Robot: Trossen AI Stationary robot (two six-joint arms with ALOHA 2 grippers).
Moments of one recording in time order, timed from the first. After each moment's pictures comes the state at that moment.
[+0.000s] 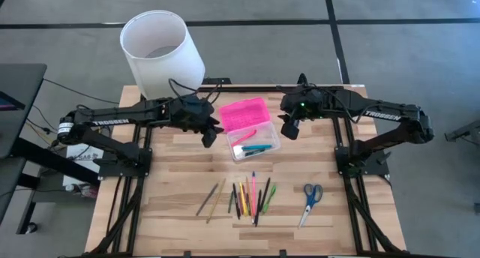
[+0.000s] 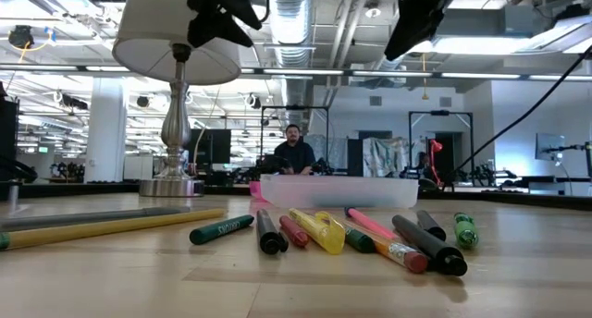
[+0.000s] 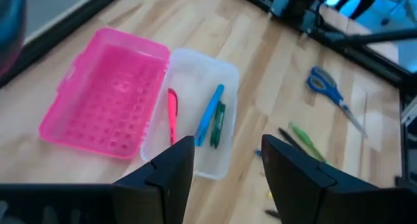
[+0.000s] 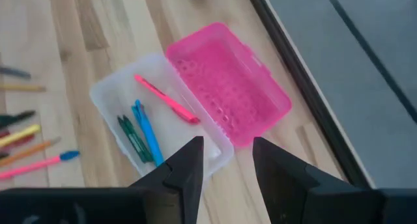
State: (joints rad) left arm 0.15 1.26 1.18 -0.59 -0.04 -0.41; right arm -0.21 1.26 1.26 -0.86 0.18 0.00
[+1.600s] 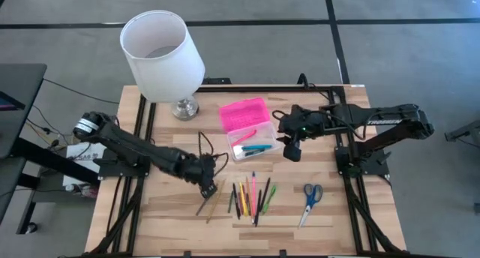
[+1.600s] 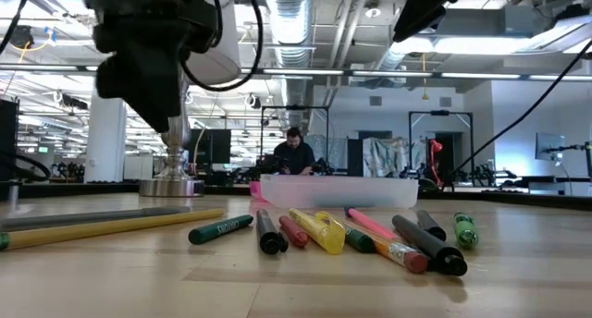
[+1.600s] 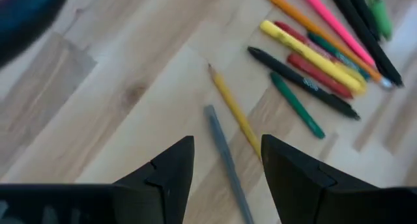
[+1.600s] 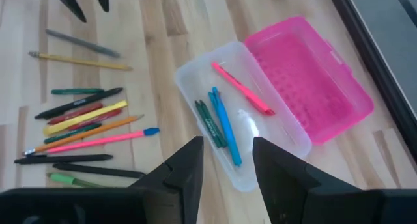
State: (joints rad) left arm -0.36 1.50 0.98 -0.61 -0.15 -1.02; right arm 0.04 1.27 1.26 -0.90 0.16 0.13
